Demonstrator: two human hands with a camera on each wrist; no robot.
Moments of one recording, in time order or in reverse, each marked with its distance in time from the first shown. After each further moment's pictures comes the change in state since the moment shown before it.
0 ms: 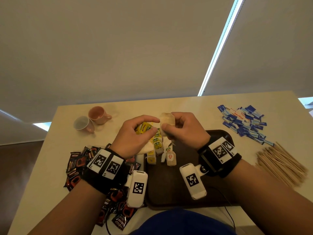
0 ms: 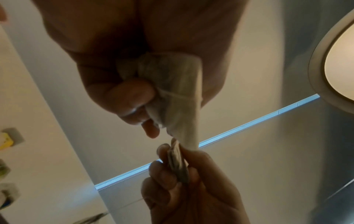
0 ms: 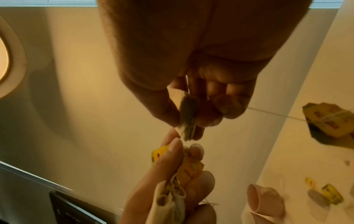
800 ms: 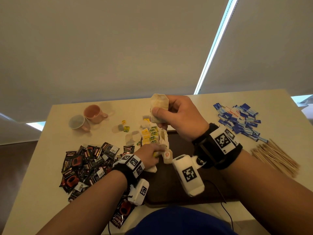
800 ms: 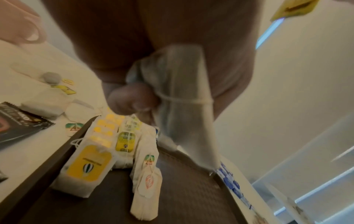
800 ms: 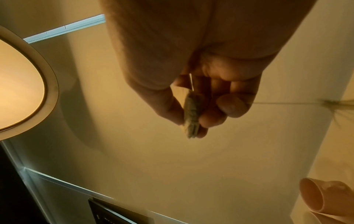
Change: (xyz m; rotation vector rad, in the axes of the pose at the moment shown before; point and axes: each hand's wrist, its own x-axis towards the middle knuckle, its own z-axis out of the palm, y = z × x) left_hand 0.005 -0.123 0.065 0.521 -0.576 -0.233; right_hand 0.003 -0.052 0.002 0.162 0.021 -0.007
